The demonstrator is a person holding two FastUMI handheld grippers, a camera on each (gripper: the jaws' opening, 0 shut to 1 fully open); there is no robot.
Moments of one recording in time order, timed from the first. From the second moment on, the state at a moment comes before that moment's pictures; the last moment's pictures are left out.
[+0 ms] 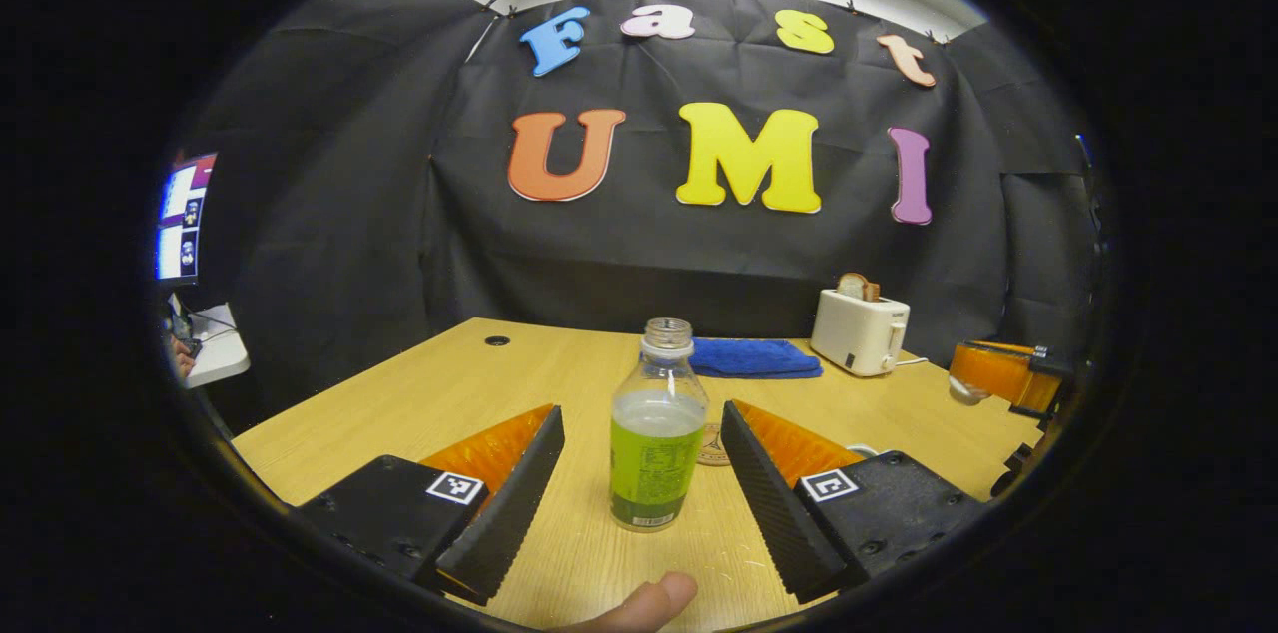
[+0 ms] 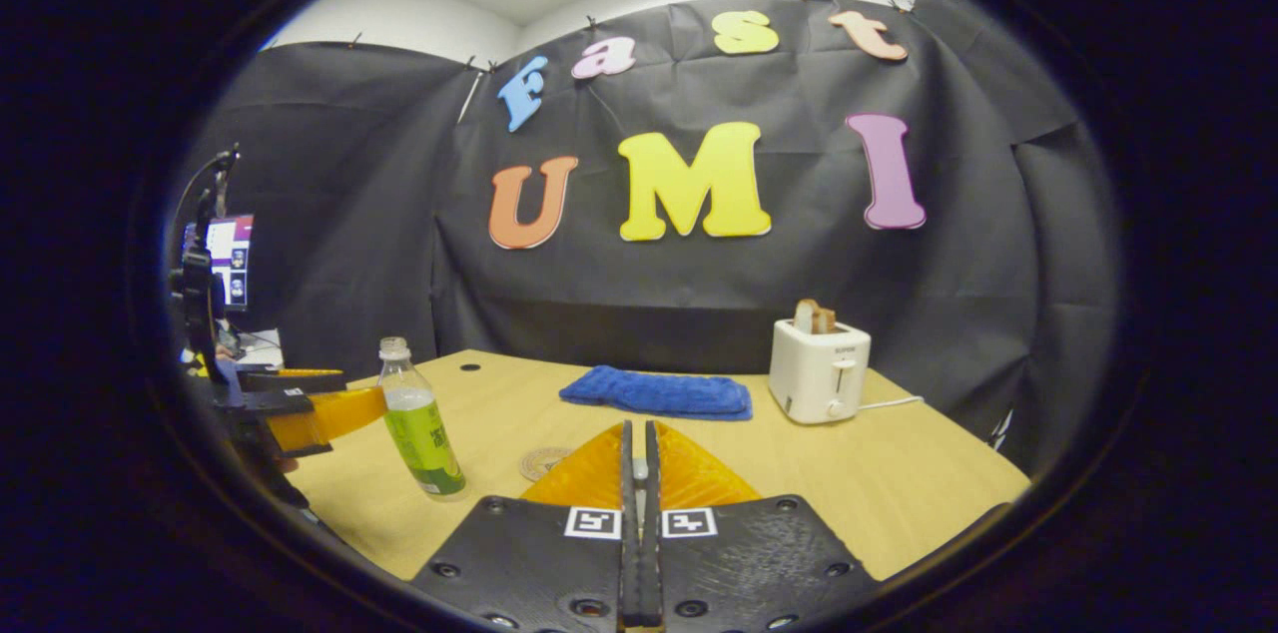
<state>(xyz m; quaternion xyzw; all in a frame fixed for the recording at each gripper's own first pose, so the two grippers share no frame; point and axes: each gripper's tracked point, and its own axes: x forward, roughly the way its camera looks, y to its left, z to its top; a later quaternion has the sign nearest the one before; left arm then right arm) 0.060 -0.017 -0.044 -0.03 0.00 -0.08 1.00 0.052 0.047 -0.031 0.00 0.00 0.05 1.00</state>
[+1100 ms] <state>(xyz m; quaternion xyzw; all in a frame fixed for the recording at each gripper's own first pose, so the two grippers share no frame) 0.113 -0.021 -0.096 0.01 -0.01 -0.07 1.00 0.024 -0.042 -0.028 0.01 0.02 0.02 1.00</state>
